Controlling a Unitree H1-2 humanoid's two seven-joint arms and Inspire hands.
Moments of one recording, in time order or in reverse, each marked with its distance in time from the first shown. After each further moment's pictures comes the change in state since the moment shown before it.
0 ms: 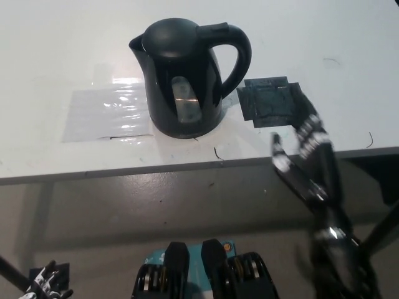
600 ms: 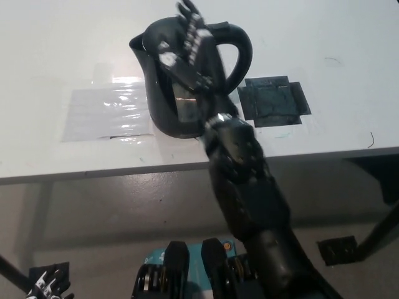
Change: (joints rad) left_arm 0.020 -0.002 -0.010 0.000 0.001 -0.003 0.000; right_arm -0.638 0.234 -0.088 0.661 0.009 -0.068 -0.051
